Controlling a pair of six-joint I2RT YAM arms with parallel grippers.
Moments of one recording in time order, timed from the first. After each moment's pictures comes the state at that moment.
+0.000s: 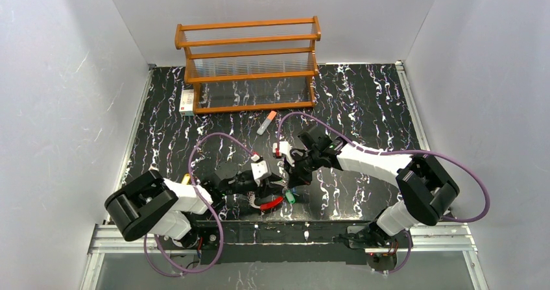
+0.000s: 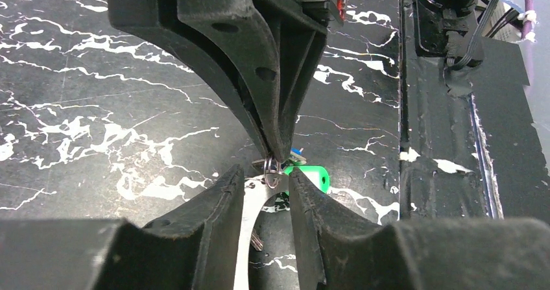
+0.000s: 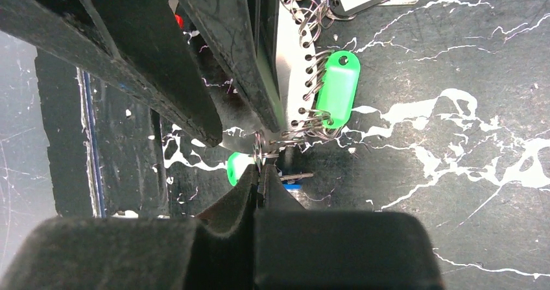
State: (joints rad) left arm -0.85 1.36 0.18 1.00 0.51 0.05; right arm 0.81 1.50 0.85 -0.38 -0.67 -0.43
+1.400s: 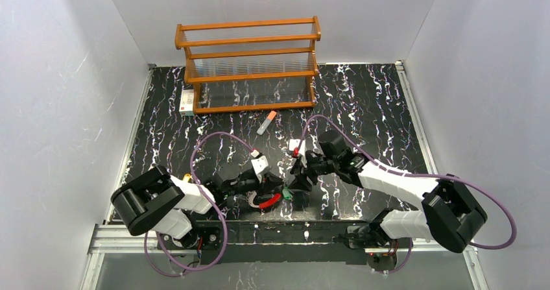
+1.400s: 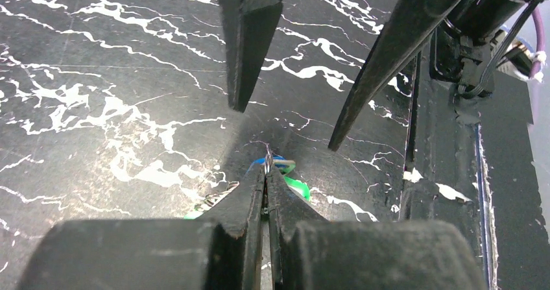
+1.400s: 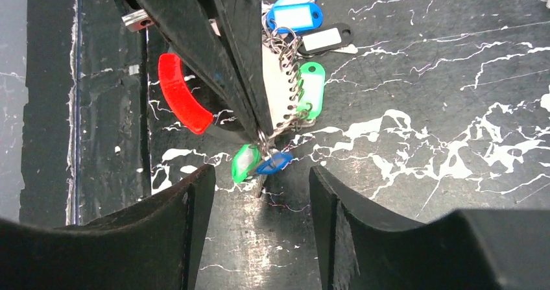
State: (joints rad) left arm -0.87 1.43 0.20 1.03 0.42 -0.07; right arm 0.77 1.26 0.61 -0.03 -0.68 -0.32
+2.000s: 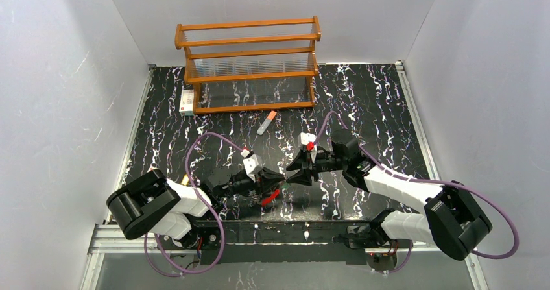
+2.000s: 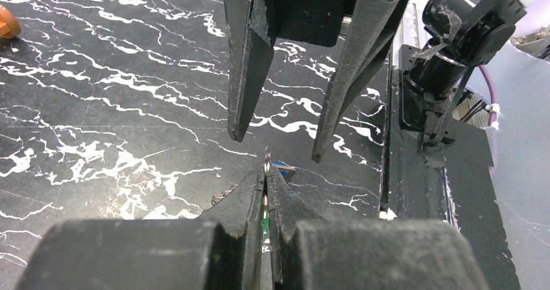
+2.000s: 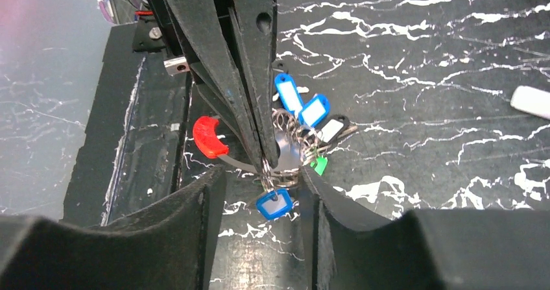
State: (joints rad) left arm -0.87 1.38 0.14 1.25 0.40 -0.15; right arm 0.69 1.19 0.49 0.31 -0.89 -0.16
